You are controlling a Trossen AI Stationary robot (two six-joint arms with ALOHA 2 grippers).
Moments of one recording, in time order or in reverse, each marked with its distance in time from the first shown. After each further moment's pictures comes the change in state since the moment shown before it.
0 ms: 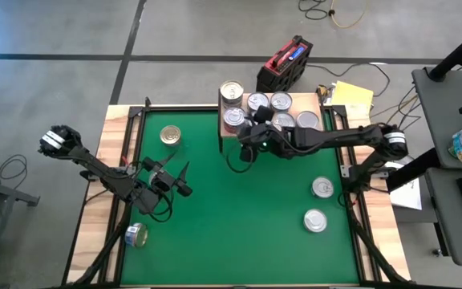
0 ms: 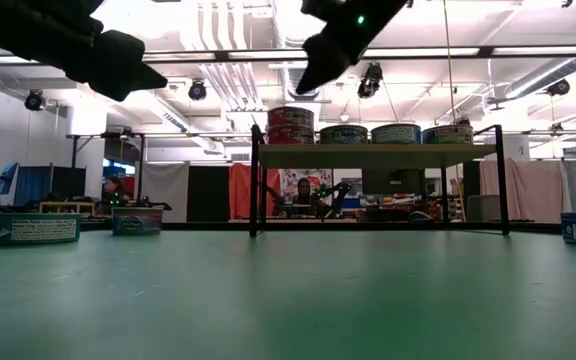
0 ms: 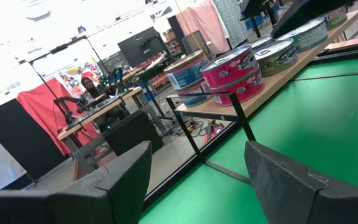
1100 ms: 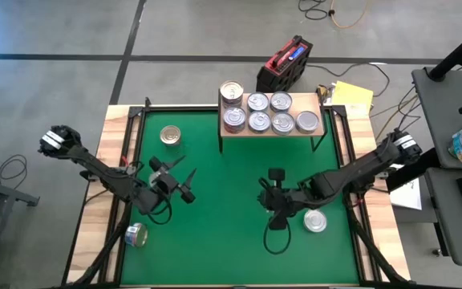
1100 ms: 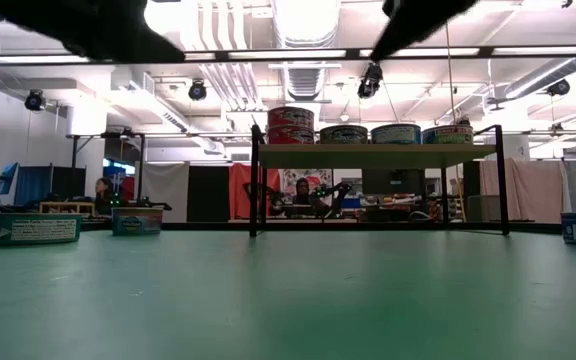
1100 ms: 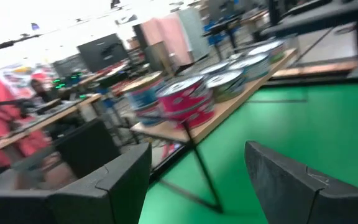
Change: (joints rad) left arm 0.000 0.000 0.069 0.007 0.171 -0.027; right arm 0.484 -0.094 -0.109 -0.297 -0.206 0.487
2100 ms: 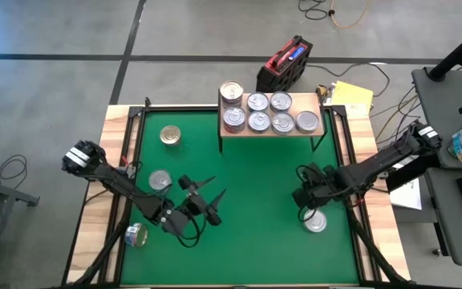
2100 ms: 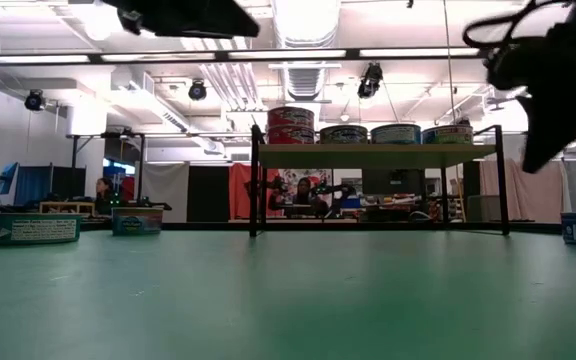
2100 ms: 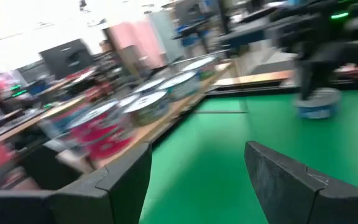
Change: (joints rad) left arm -0.006 0.413 0.357 -0.015 0.104 -0.058; right arm 0.020 -0.345 -0.476 -0.335 -0.013 1.143
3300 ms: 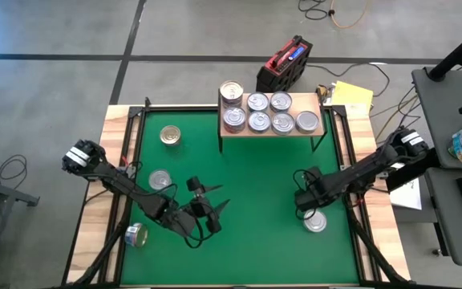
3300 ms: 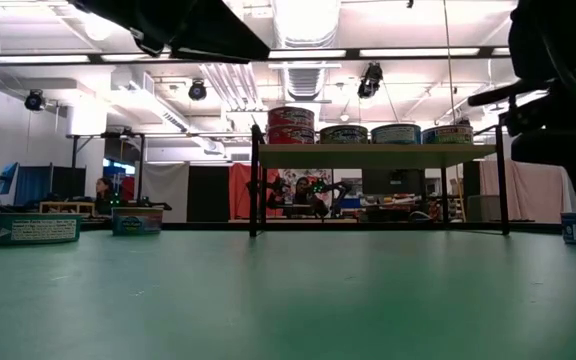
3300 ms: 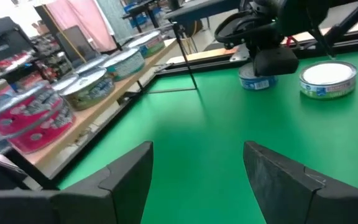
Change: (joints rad) left arm 0.024 -0.004 0.034 -0.260 0.236 -0.199; right arm -0.029 0.258 0.011 -0.213 -0.179 0.244
